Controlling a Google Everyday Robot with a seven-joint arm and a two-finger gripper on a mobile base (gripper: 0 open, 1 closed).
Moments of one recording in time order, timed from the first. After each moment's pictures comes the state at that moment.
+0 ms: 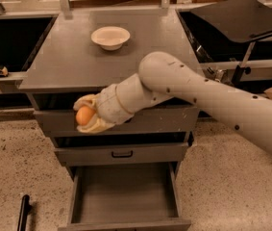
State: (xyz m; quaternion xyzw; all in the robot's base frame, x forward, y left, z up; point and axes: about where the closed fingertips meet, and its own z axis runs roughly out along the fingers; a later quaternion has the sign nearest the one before) arm 0.507 0.139 0.799 -0.76 0.46 0.24 0.40
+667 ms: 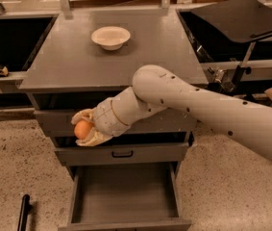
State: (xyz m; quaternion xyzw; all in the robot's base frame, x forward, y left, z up) arm 0.482 0.145 0.764 -0.78 0.45 0.25 0.36
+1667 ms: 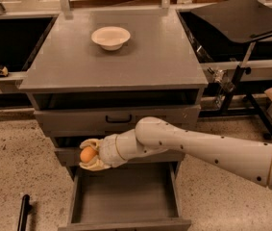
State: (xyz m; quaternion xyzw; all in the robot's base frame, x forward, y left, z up) arm 0.490 0.162 0.627 -0.69 0.53 0.30 0.40
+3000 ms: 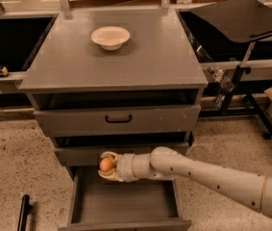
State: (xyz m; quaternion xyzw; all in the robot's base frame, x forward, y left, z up) arm 0.525 0.119 0.505 -0.62 0.57 0.28 0.45
